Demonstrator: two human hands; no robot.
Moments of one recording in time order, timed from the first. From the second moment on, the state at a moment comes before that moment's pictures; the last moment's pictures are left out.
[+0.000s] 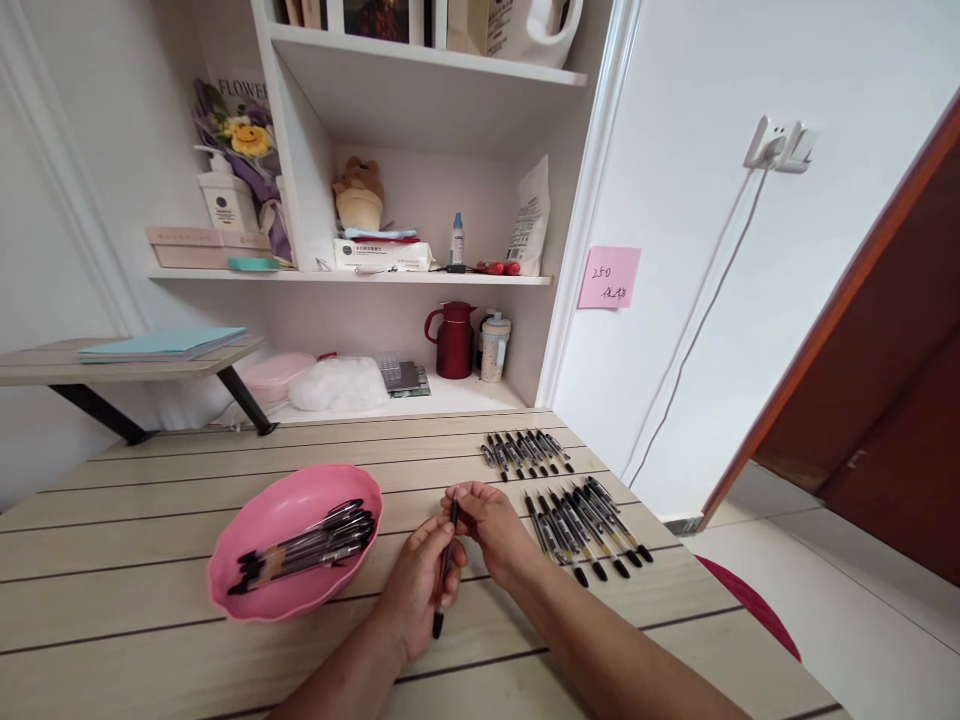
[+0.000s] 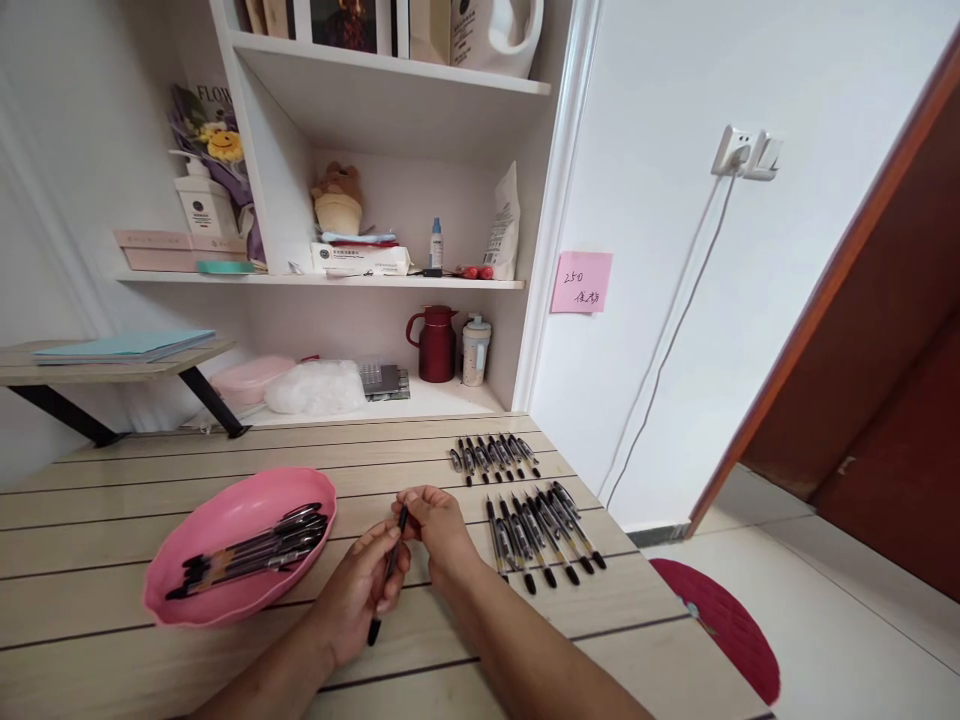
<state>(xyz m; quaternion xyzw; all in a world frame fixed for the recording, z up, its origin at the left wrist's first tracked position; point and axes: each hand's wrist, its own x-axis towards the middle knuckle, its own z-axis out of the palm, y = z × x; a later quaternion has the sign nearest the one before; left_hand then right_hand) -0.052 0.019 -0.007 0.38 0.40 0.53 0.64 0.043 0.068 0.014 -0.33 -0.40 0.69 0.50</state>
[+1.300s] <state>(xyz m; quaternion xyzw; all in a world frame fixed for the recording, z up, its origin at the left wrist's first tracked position) -0.052 0.020 -0.008 0.34 0.41 0.51 0.67 0.088 0.163 0.005 -0.63 -0.77 -0.04 0.05</state>
